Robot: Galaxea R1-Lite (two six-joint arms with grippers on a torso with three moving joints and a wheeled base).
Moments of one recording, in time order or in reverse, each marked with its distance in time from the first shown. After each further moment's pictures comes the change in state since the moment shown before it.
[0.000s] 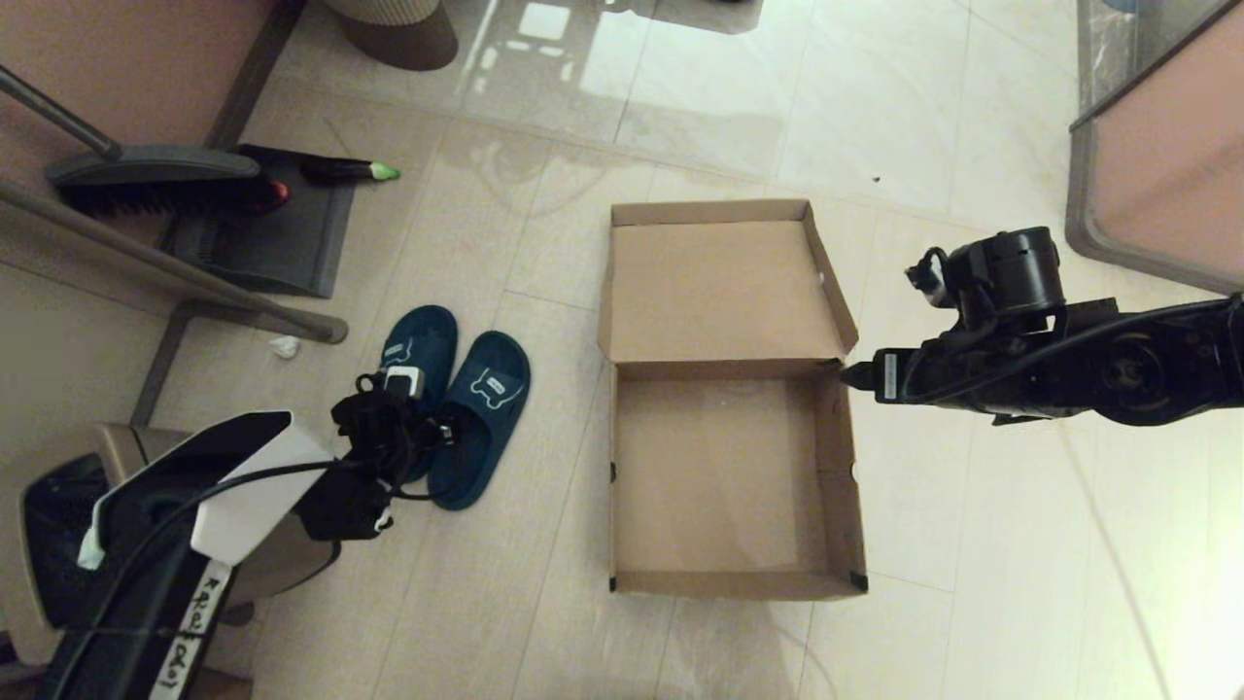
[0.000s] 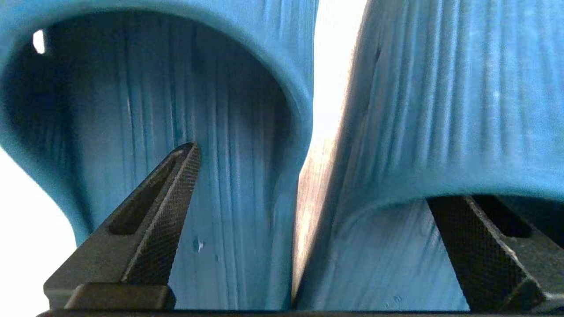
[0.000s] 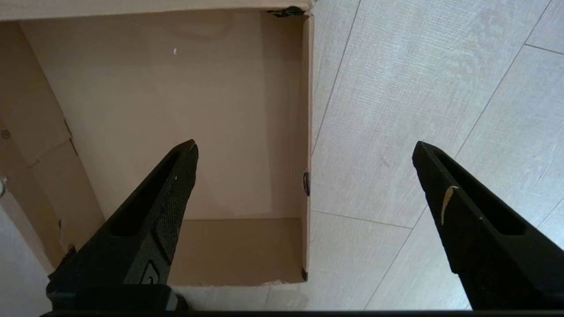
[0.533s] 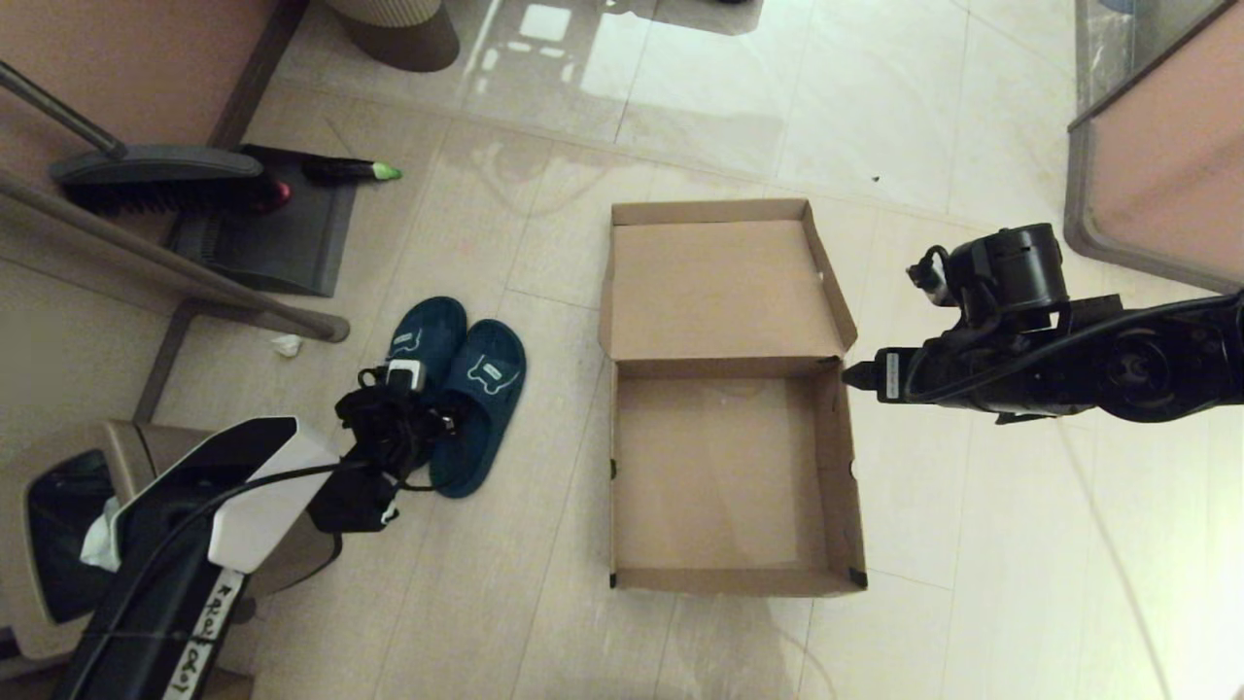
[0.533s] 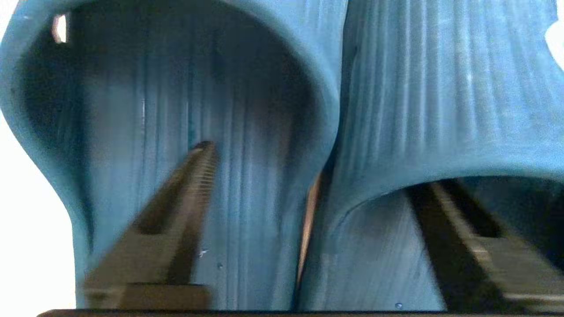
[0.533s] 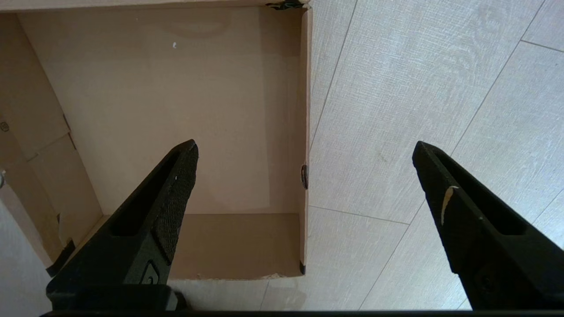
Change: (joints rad) left arm 0.005 0.056 -0.115 0.017 -0.011 -0.003; right arm 0.001 -0.006 -0.010 0.023 -0.002 -0.004
